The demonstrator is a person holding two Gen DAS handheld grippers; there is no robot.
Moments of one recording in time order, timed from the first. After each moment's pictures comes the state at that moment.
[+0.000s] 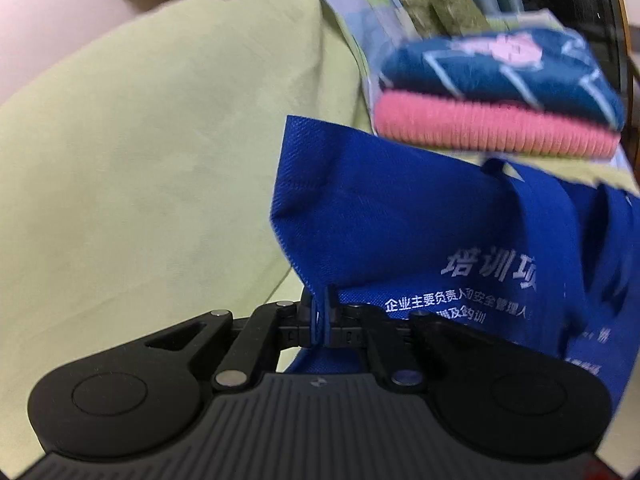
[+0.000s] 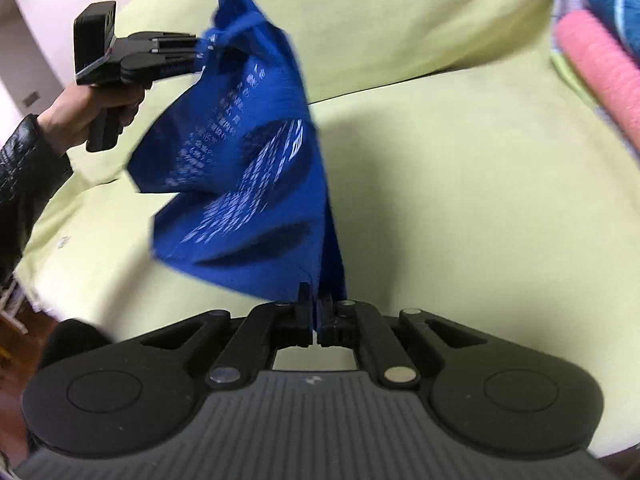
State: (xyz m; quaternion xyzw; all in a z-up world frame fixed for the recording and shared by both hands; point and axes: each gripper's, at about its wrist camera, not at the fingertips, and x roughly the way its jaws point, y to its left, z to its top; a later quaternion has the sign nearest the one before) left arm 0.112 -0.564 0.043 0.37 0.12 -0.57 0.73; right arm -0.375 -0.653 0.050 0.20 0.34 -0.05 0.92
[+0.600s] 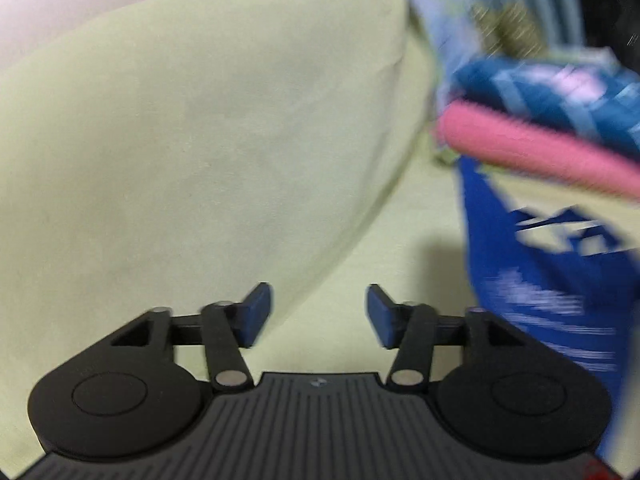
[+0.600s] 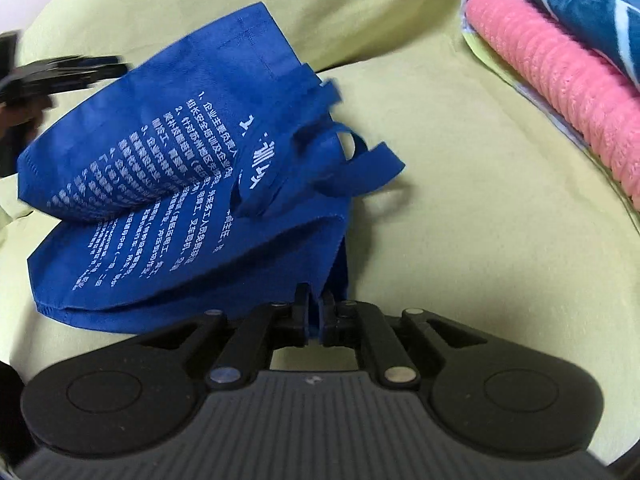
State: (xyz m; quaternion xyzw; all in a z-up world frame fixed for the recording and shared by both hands) left arm 0.154 -0.502 0.070 0.27 0.17 -0.57 0.76; right arm -0.355 -0.692 0.012 0.21 0.34 -0.16 0.90
